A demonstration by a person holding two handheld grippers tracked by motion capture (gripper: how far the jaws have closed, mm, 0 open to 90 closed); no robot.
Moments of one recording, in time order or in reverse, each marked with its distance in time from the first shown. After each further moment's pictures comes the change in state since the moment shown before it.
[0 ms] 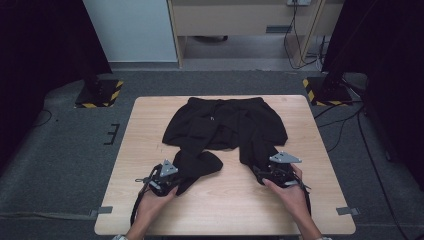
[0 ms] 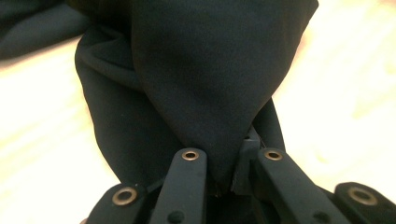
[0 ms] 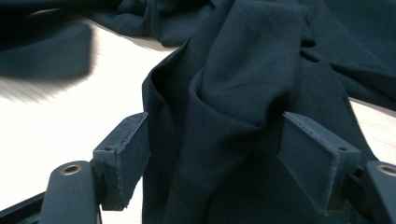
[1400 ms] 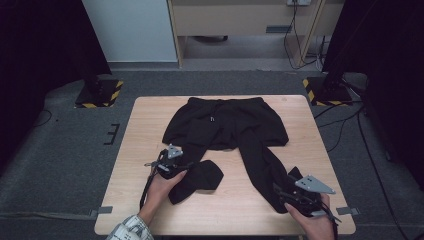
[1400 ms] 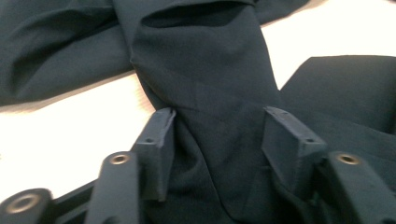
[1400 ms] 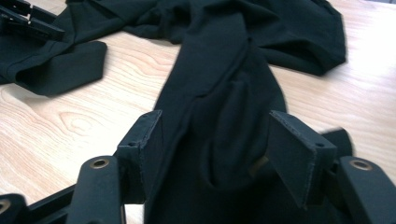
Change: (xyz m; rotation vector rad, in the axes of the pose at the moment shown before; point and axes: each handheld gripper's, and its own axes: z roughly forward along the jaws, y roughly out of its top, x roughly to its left) left arm 0.034 0.028 0.051 -0.023 0.077 -0.063; right arm 0.011 -0.034 -0.099 -0.088 -0.038 0.012
